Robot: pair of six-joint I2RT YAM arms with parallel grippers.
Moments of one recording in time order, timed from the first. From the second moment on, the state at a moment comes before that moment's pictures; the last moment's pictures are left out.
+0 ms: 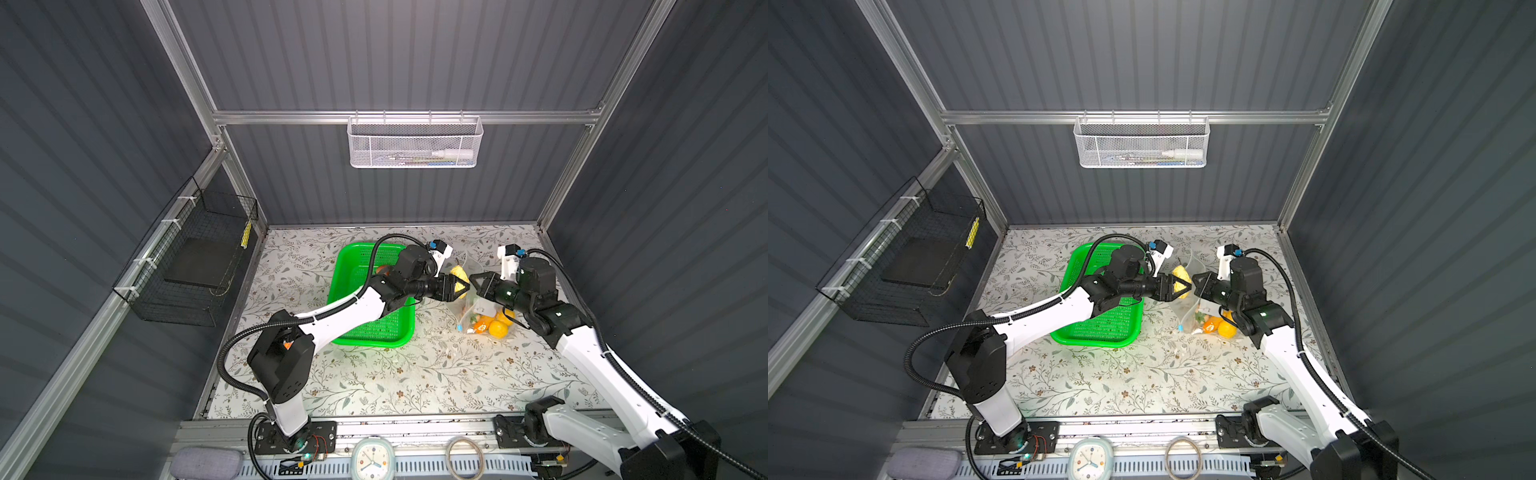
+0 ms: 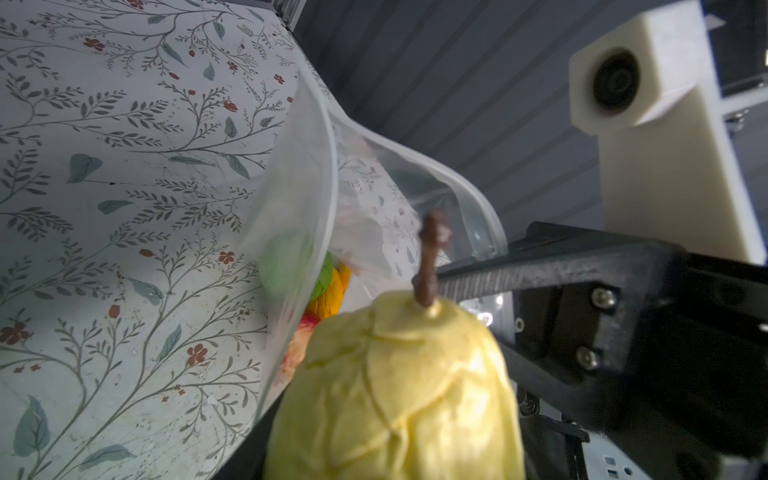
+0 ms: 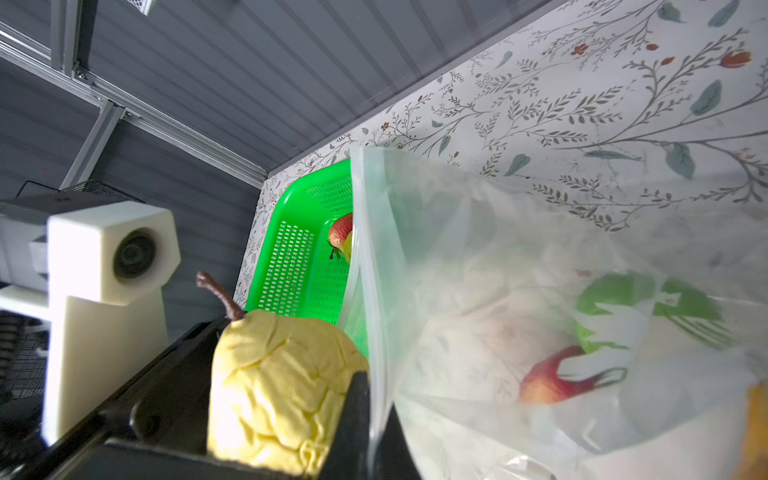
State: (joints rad) left arm -0.85 1.75 1.36 -0.04 0.43 -0.56; right arm 0.29 1.03 0.86 -0.30 -0.29 0.65
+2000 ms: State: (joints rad) left arm -0.88 1.75 1.53 -0.34 0.24 -0.47; right arm 0.30 1.04 0.80 -0.23 -0.29 0.69
